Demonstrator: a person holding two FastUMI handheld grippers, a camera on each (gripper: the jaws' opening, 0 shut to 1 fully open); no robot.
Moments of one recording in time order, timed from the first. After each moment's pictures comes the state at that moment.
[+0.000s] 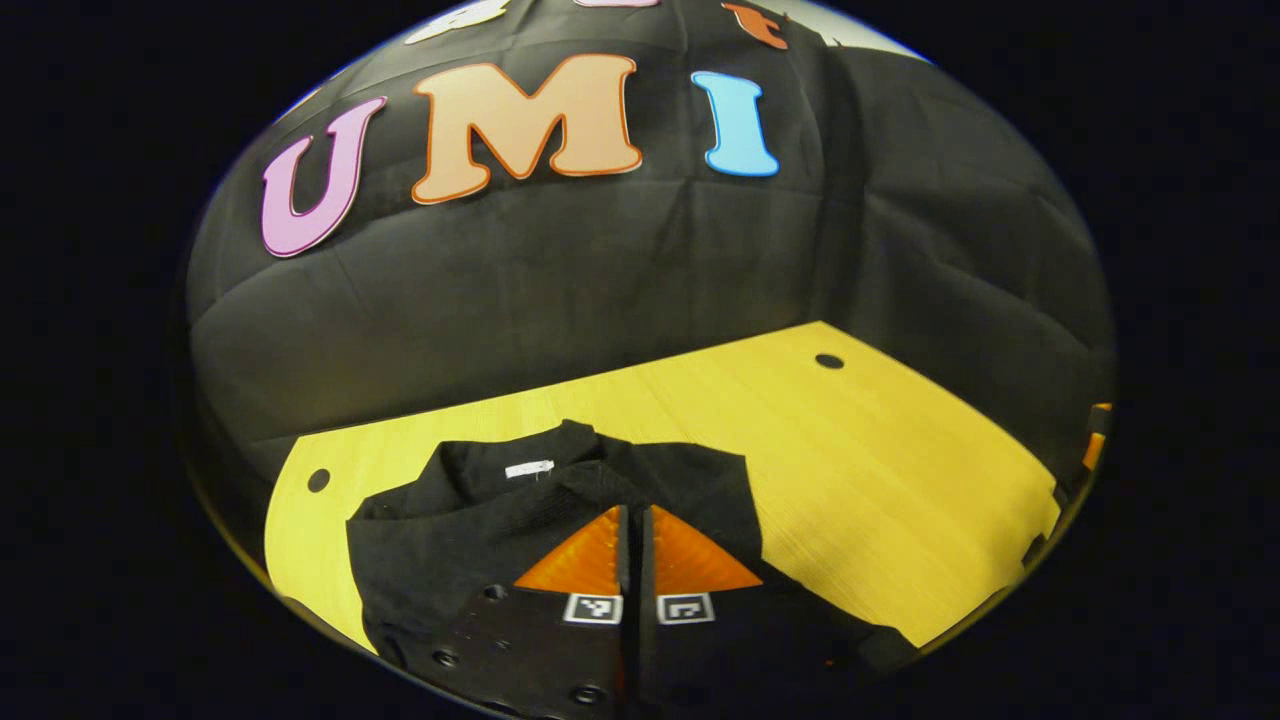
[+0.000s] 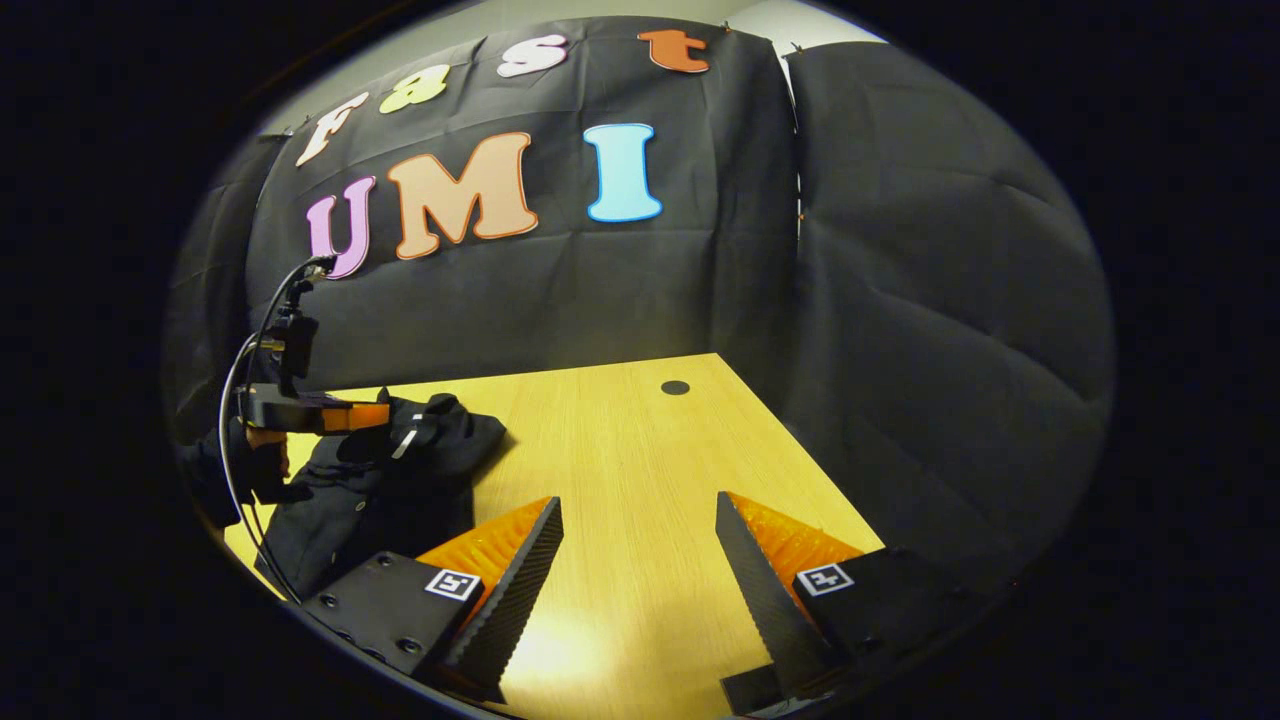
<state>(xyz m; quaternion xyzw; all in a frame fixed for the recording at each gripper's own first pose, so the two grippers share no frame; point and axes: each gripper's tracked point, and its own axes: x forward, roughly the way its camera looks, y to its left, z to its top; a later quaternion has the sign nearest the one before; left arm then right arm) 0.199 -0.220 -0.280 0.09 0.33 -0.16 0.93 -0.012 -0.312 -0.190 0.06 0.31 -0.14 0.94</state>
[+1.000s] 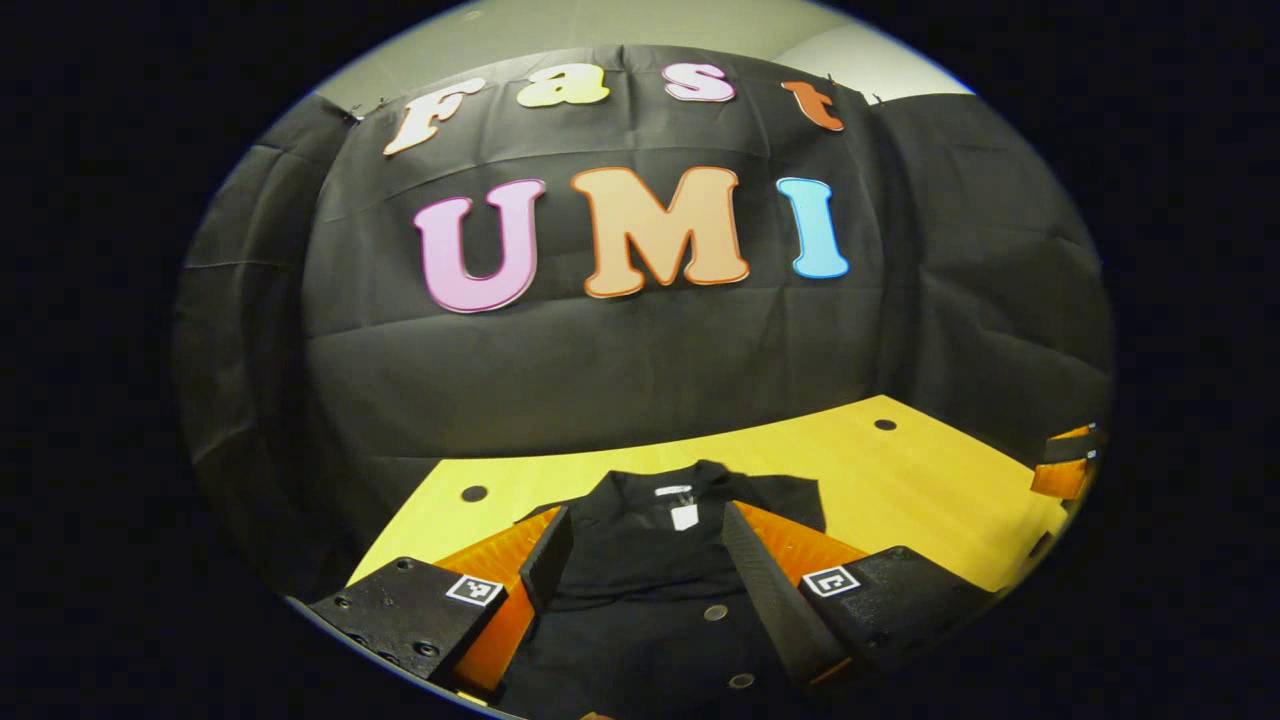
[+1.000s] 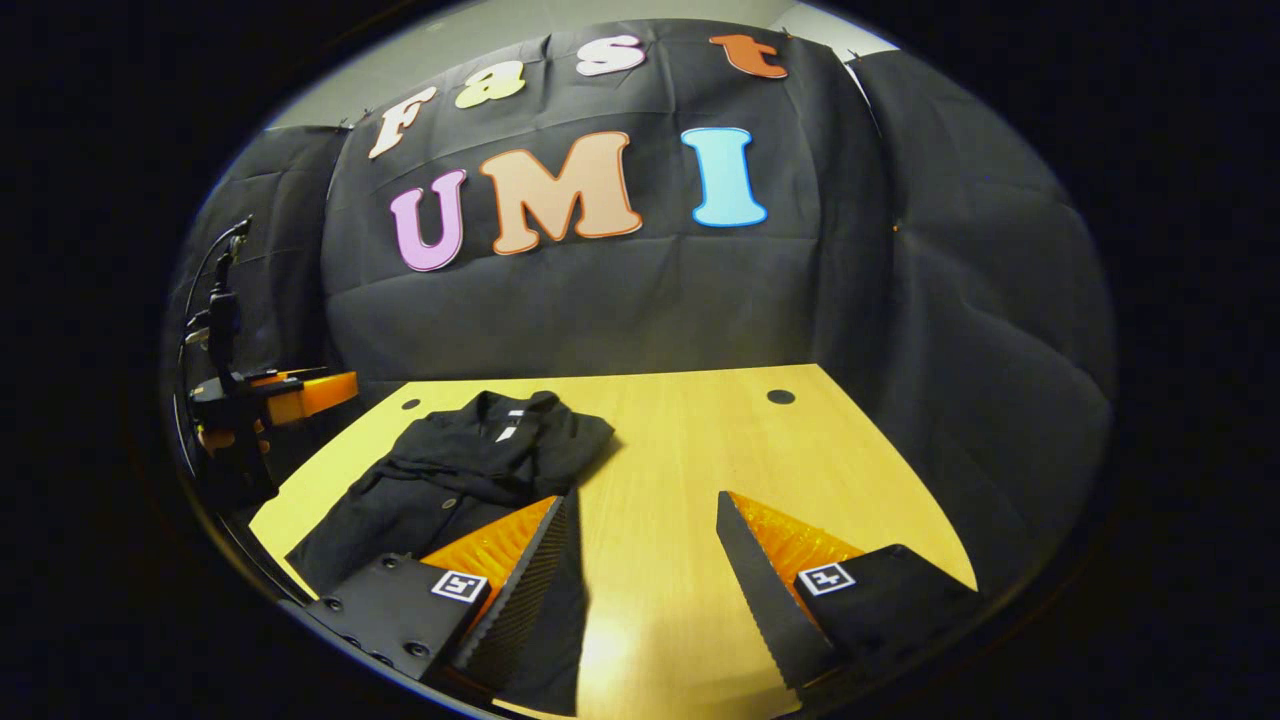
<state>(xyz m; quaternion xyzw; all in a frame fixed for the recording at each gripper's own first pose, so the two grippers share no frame) 0.083 -0.059 -0.147 0.06 0.19 -0.04 0.98 0.010 -0.200 -0.182 0.05 0.30 -0.02 0.95</state>
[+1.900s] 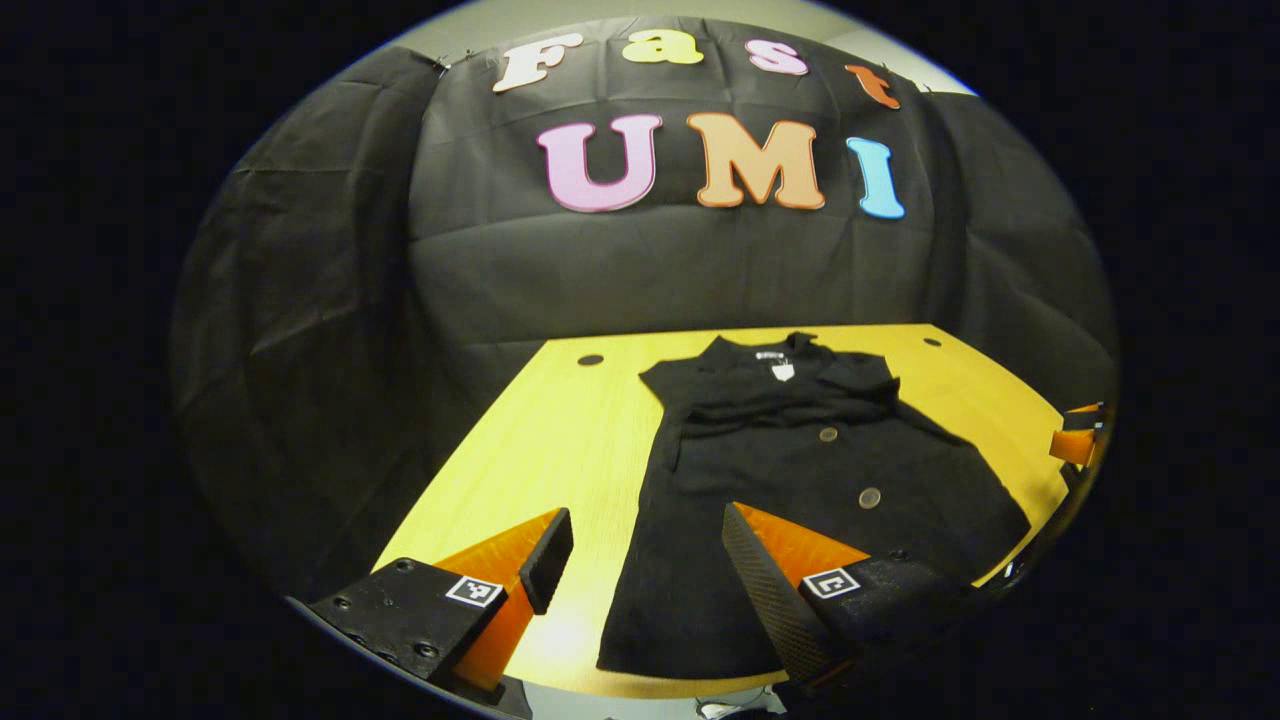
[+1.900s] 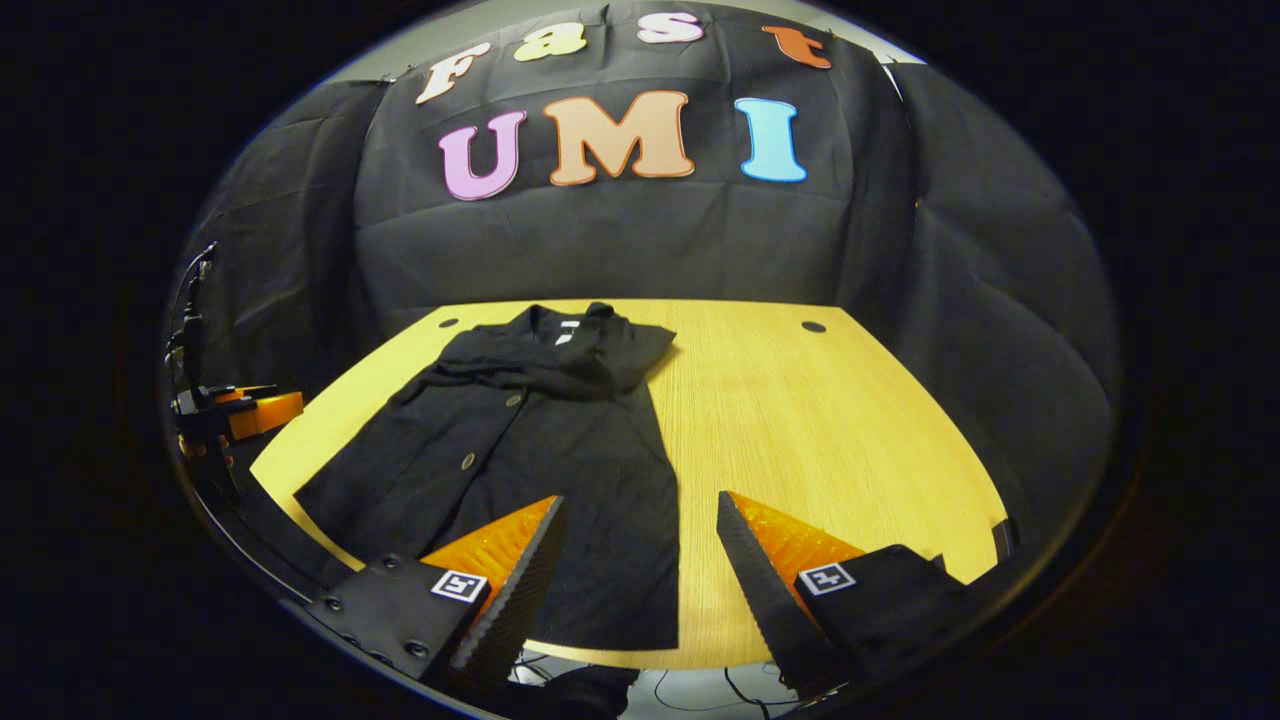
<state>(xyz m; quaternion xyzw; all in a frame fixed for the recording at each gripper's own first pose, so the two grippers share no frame) -0.105 0.077 -0.229 0.04 0.31 0.04 0.95 -0.093 -0.107 -0.256 0.02 0.38 -0.01 0.93</state>
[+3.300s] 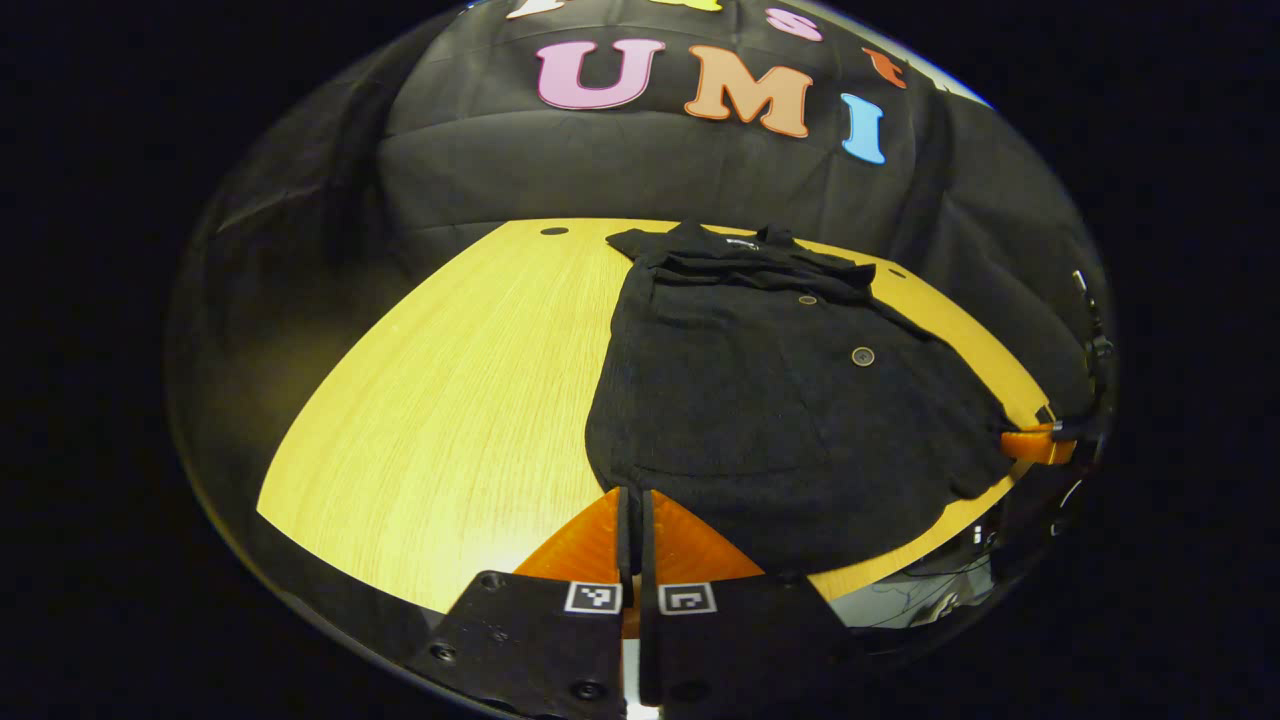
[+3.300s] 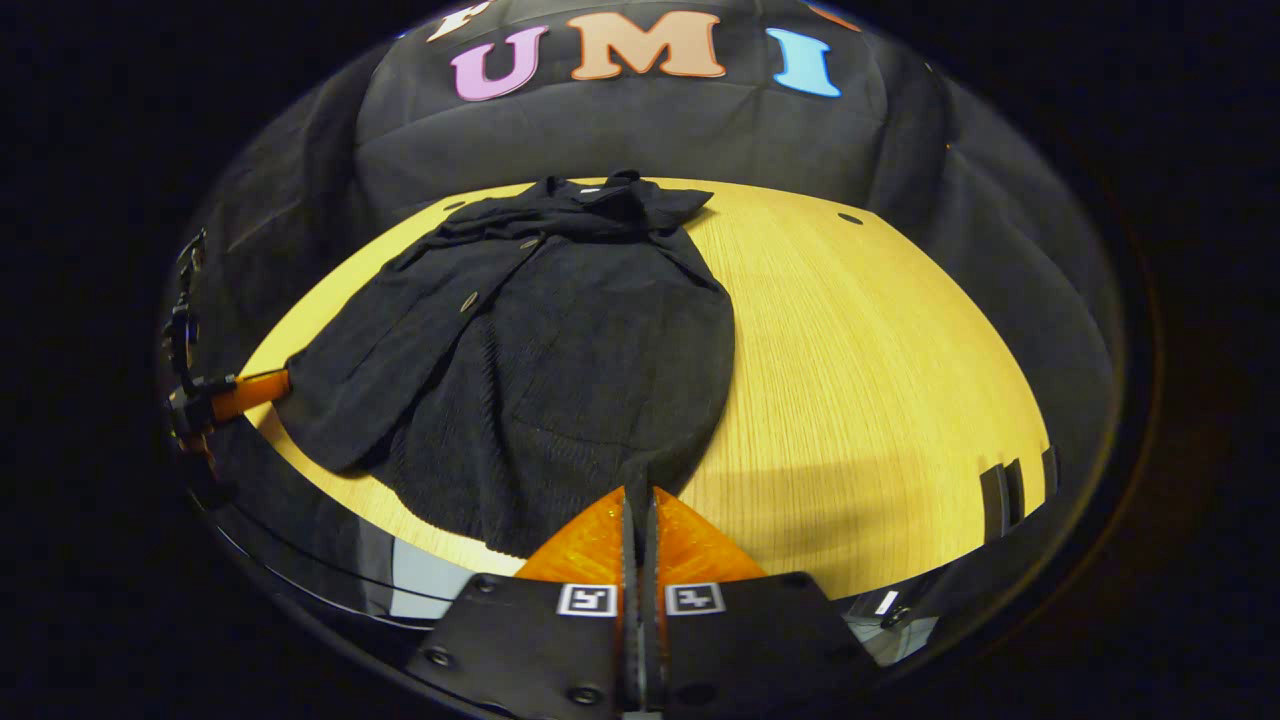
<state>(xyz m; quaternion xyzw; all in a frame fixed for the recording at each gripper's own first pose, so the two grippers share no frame) -0.173 0.071 -0.331 -0.04 0.41 -0.03 0.91 -0.150 -0.069 -0.352 -0.02 0.51 0.00 0.86</state>
